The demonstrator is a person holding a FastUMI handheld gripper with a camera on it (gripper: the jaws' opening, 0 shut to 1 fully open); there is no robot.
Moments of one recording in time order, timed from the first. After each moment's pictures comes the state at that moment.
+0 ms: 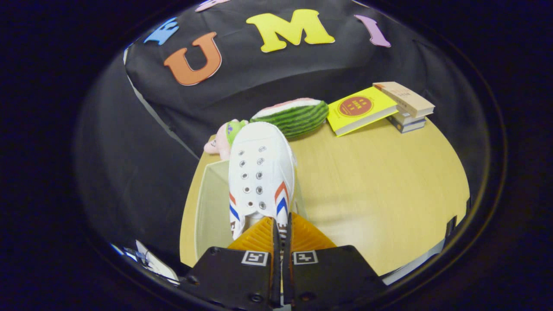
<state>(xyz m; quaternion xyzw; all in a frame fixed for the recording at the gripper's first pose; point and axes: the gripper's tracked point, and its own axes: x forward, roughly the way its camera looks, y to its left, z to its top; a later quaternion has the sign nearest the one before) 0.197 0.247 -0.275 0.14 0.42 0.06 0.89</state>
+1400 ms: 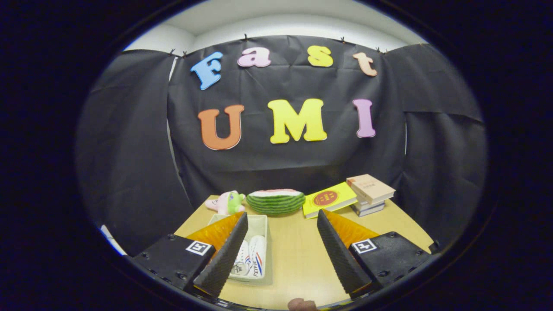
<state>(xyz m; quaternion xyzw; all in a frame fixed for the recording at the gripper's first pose) 0.112 0.173 -0.097 0.02 0.11 0.04 0.99</state>
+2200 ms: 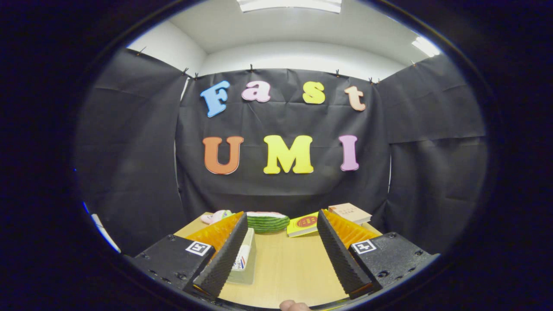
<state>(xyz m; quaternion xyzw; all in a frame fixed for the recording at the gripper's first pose) 0.014 0.124 -0.050 -0.01 0.02 0.03 1.00</state>
